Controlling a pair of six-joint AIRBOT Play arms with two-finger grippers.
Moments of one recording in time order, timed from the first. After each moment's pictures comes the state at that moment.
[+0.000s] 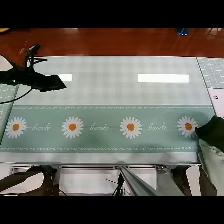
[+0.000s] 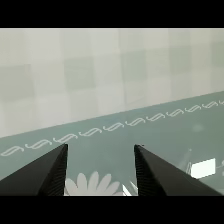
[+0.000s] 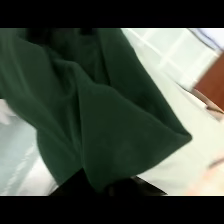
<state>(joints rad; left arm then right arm) 0.04 -1.29 1.19 1.11 -1.15 -1.33 -1.07 -0.72 1.15 -1.68 1.78 1.53</state>
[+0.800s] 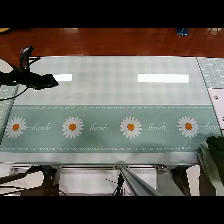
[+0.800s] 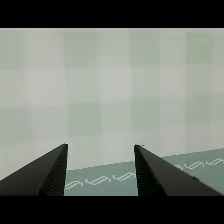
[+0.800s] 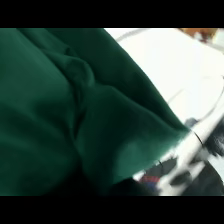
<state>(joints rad) 0.15 -1.39 1.19 1.14 -1.00 -1.27 -1.16 -0.71 0.78 -2.23 1.82 1.52</state>
